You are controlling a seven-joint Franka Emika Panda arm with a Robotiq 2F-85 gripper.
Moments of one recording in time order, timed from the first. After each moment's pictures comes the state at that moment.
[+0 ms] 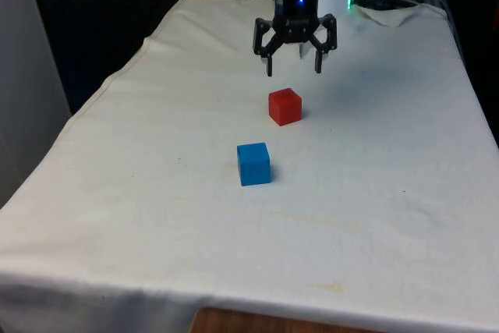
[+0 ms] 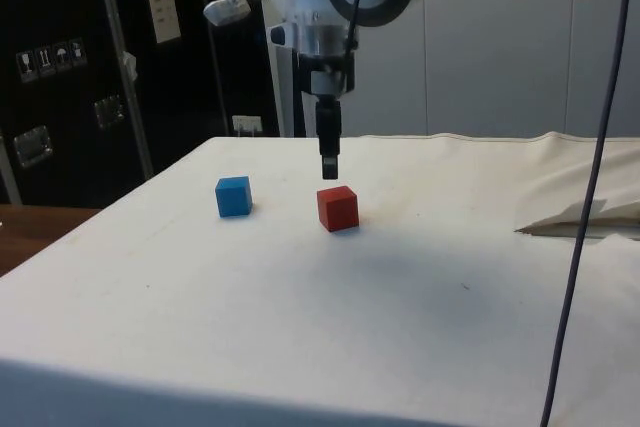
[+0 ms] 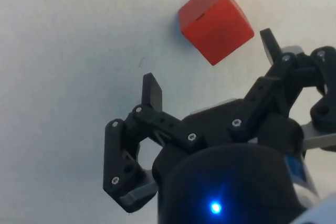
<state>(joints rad) 0.09 0.15 -0.14 -2.45 -0.01 2.69 -0.37</state>
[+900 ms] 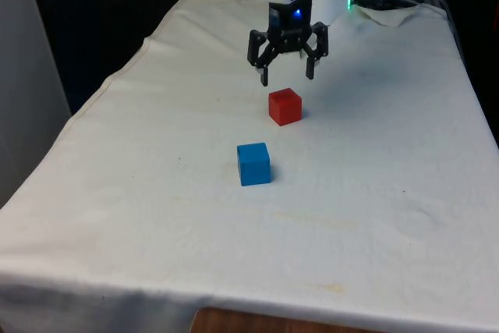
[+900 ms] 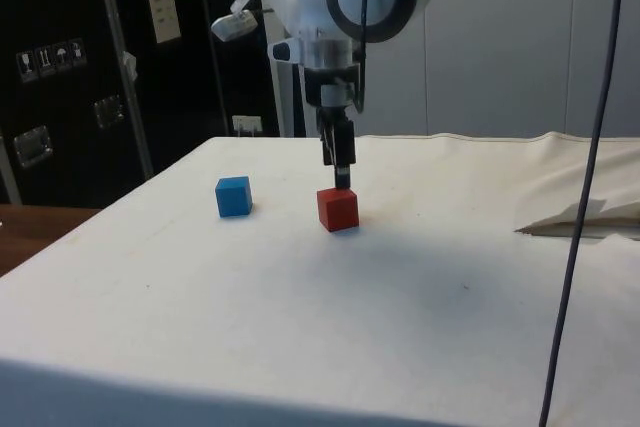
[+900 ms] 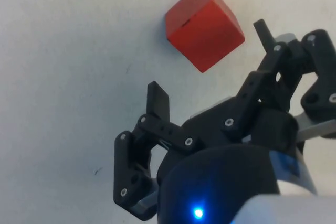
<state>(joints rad) 0.08 0.20 -0.16 -2.45 -0.01 2.72 -0.56</state>
